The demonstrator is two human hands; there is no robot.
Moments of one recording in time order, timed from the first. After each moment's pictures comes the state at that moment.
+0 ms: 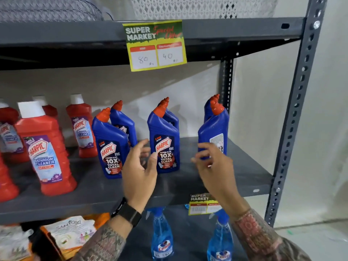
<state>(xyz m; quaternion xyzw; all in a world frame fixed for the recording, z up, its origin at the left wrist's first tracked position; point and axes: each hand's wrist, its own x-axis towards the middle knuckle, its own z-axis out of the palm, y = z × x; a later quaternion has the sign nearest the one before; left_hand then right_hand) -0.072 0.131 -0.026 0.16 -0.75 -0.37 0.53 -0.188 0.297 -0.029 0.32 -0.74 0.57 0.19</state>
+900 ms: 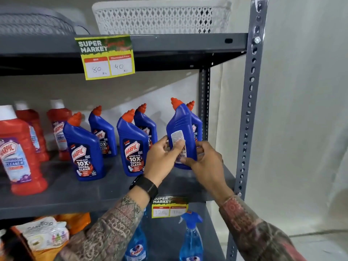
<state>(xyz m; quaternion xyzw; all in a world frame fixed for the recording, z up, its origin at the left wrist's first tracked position) -0.170 0.236 0.012 0.09 -0.75 -0.55 0.36 -0.254 0.359 -0.015 0.31 -0.75 0.57 0.12</state>
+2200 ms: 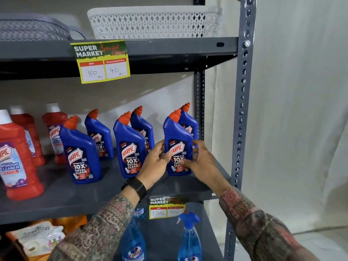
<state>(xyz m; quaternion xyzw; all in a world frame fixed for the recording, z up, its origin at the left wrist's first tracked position) -0.172 0.217 -0.003 0.08 -0.78 -0.54 0.29 -0.276 0.355 -0.015 0.32 -0.75 0.58 -0.01</state>
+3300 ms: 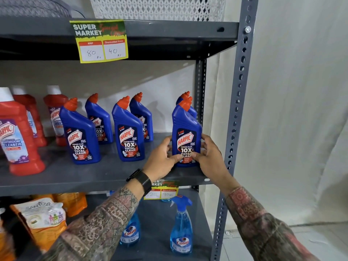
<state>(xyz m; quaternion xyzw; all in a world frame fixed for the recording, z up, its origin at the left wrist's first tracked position) -0.165 0.255 -0.018 0.11 -0.86 -0.44 0.25 -0.271 0.396 -0.034 0.34 -0.70 0.63 0.00</state>
